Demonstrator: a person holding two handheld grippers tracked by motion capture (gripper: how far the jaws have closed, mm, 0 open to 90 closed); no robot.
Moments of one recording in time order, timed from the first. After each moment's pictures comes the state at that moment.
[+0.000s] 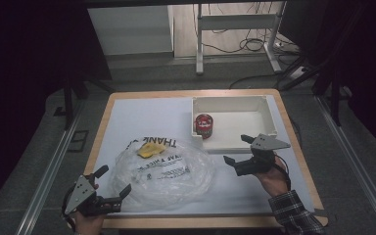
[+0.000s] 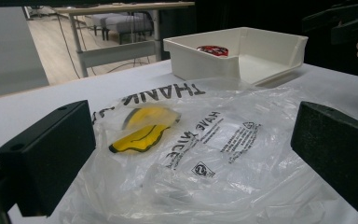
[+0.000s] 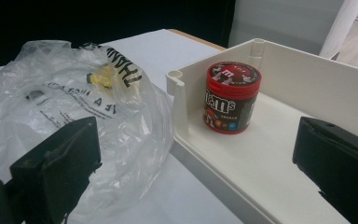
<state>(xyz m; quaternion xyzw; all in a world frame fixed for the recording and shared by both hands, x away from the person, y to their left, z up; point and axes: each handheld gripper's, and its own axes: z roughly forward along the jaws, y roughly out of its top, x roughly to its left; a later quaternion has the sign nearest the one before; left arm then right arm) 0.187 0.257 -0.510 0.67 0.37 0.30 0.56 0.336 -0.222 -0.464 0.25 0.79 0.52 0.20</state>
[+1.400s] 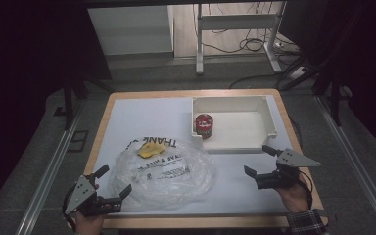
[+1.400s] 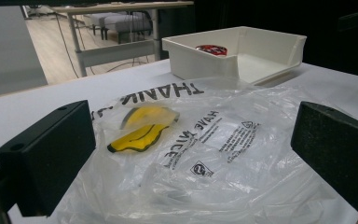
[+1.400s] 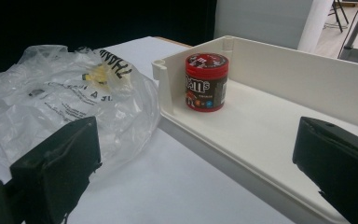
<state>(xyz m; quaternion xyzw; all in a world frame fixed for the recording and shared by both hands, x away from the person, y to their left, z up) 0.187 0.256 -0.510 0.68 0.37 0.30 0.56 0.296 -0.277 -0.468 0.28 0.76 0.54 0.22</state>
